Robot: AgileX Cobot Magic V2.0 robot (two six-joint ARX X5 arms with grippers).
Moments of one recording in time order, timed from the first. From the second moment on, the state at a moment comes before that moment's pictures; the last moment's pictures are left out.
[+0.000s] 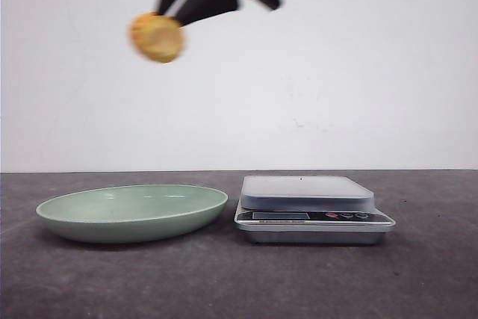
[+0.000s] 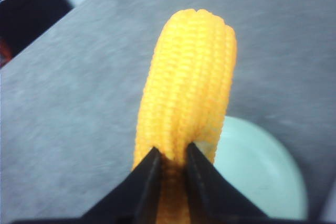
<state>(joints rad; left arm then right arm) -0.59 0.25 1.20 -1.42 -0.54 -0.54 0.88 1.60 1.28 -0.16 0.00 0.40</state>
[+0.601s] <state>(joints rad) -0.59 0.25 1.20 -1.42 -0.54 -0.54 0.91 1.93 1.35 -0.18 0.08 0.44</state>
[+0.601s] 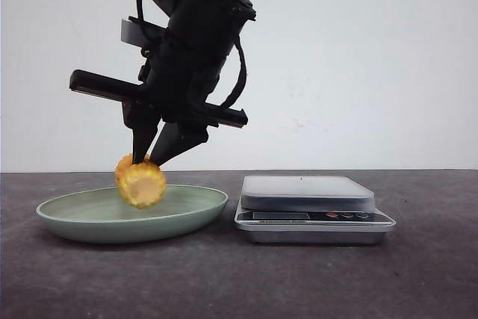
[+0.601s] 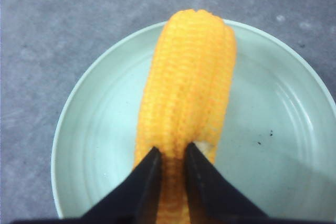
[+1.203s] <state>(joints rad) -0.59 0.25 1.20 -1.40 -0.54 -0.53 0.72 1.53 1.35 -0.31 0.13 0.27</state>
